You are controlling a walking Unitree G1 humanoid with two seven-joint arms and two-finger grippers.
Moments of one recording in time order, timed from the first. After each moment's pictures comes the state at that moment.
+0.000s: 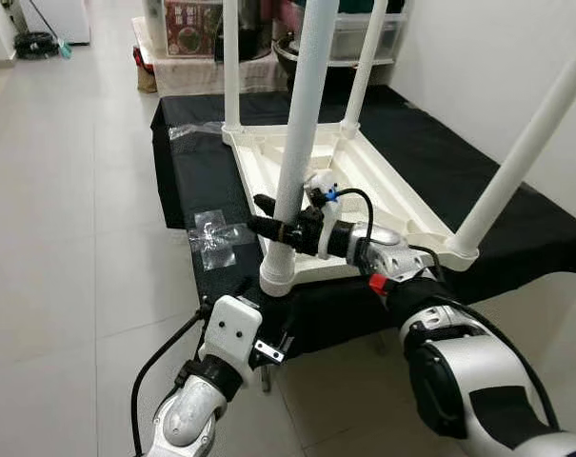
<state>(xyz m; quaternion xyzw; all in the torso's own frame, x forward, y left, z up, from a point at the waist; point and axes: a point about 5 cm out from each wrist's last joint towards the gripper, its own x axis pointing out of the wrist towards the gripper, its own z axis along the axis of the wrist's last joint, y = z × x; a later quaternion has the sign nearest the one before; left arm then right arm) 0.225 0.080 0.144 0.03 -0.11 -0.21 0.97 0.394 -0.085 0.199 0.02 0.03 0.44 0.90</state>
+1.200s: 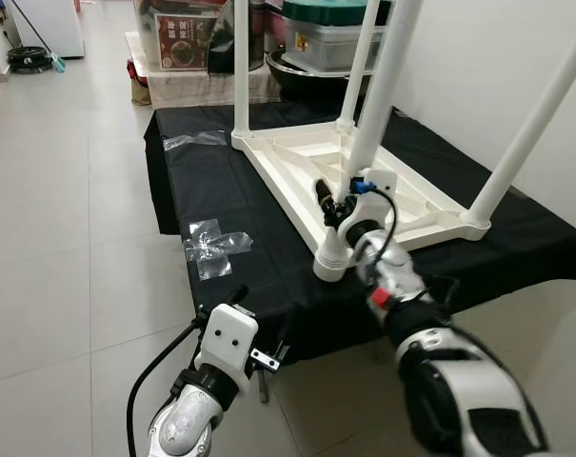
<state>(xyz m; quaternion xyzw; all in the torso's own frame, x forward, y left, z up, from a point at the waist) 0.227 0.084 0.142 0.04 -0.10 -0.20 0.97 0.405 -0.123 0.208 0.09 -0.06 0.24 0.96</state>
